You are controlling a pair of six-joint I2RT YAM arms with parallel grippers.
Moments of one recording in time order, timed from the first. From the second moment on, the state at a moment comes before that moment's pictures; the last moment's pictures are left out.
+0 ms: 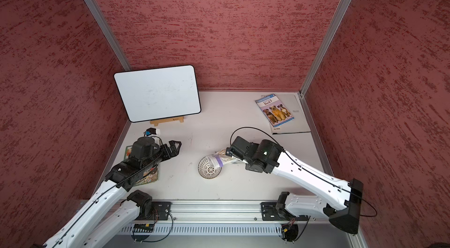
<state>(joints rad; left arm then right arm) -0.38 0.67 0.56 -0.55 0.00 -0.67 1.02 1.17 1.17 -1.33 0.50 -0.41</state>
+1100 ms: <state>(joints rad) -0.38 0.66 0.56 -0.55 0.00 -0.67 1.10 1.34 1.22 -1.35 0.76 -0.54</state>
